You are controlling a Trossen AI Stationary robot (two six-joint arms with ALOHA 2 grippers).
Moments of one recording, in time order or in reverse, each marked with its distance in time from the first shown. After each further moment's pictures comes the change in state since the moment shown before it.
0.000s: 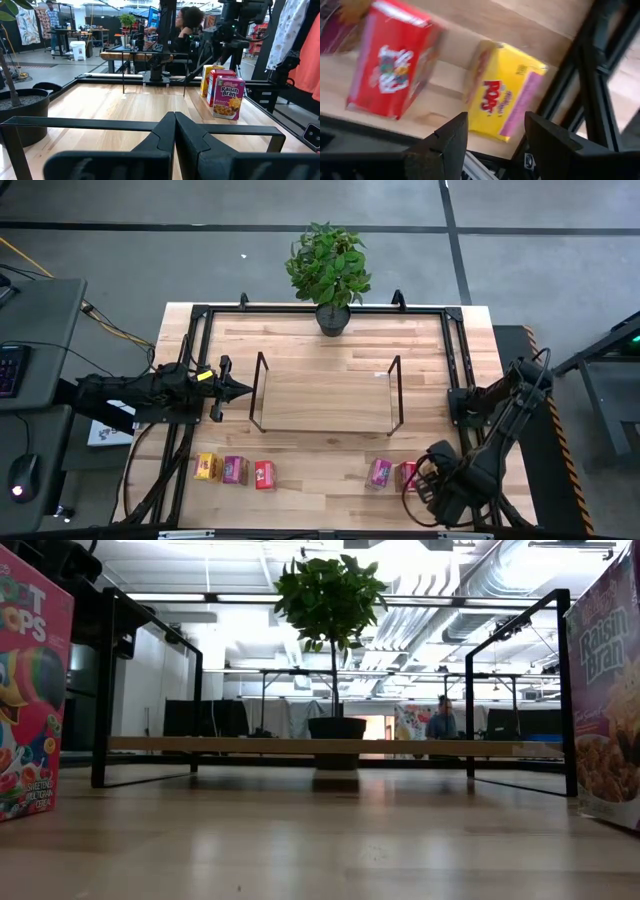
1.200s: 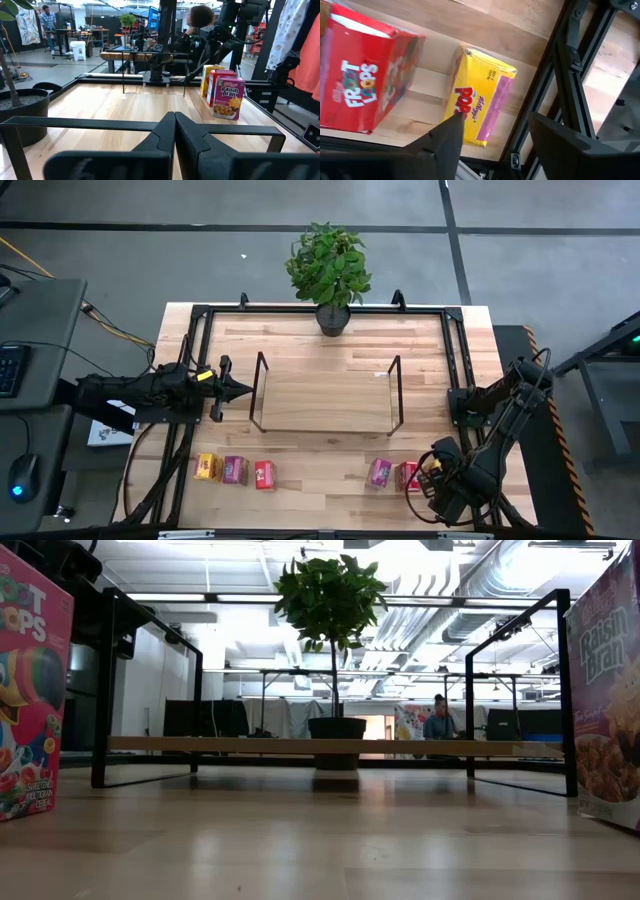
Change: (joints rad) left arm 0.000 0.000 0.000 0.000 0.000 0.000; right arm 0.004 0.000 0.000 -0.067 -0.024 0.029
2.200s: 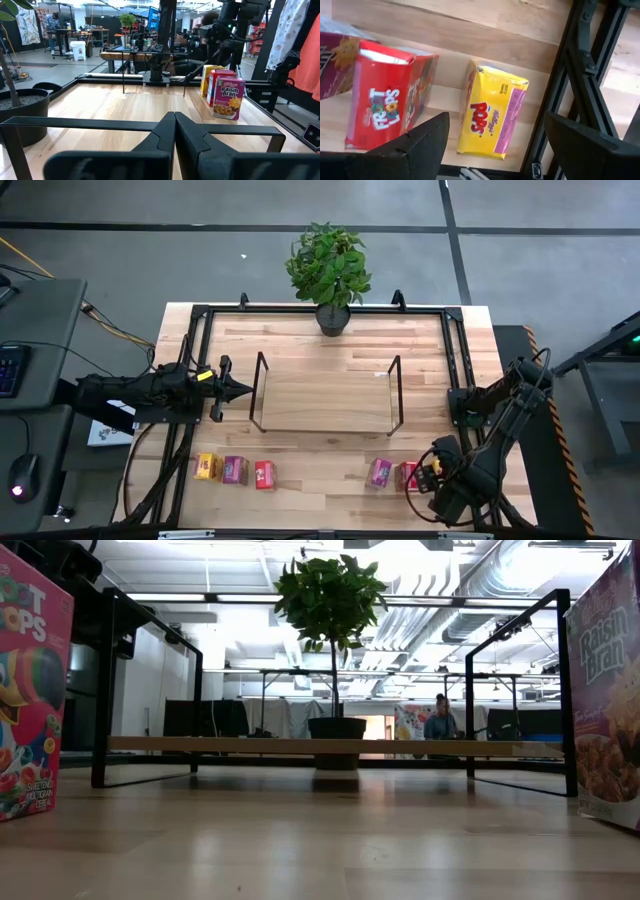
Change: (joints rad) left arm 0.000 0.000 0.000 0.000 0.000 0.000; right arm 0.002 0.000 -0.010 0.015 0.070 0.113
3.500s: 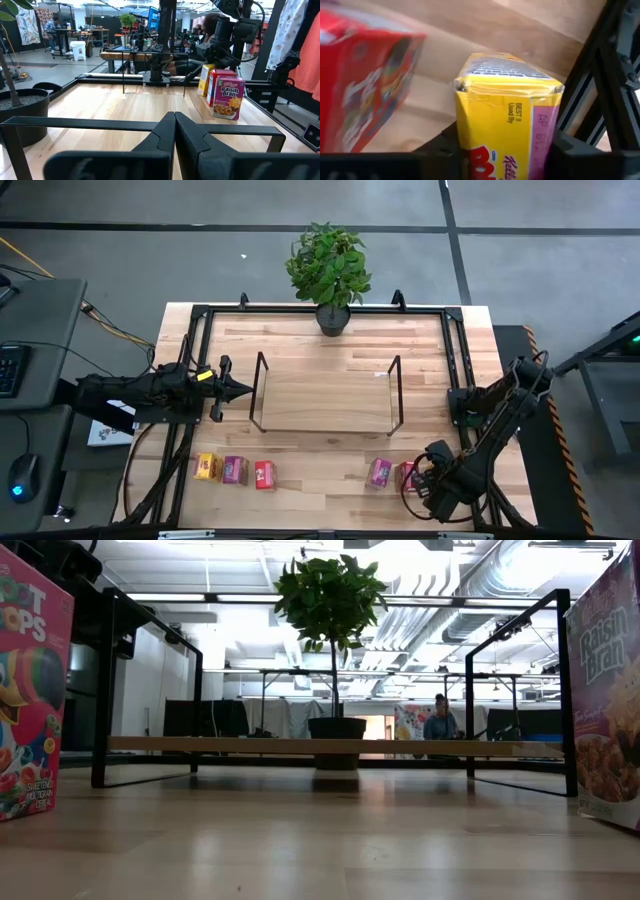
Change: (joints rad) left arm 0.000 0.000 0.000 0.000 0.000 0.000; right arm 0.000 -0.018 -0.221 0.264 -0.061 -0.135
